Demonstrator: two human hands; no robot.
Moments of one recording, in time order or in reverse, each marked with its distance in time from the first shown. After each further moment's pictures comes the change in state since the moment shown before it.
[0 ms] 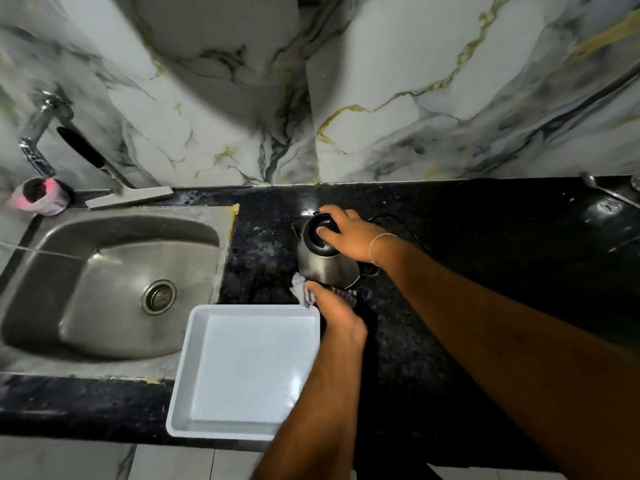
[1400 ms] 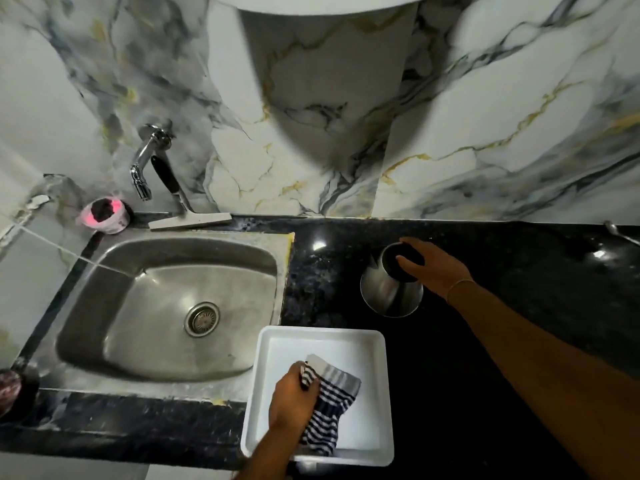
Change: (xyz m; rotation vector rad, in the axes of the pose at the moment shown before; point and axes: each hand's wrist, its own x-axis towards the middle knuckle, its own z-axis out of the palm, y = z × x) left_hand 0.056 0.181 -0.236 1.661 -0.196 0.299; right_hand -0.028 -0.023 0.005 -0.030 0.296 0.135
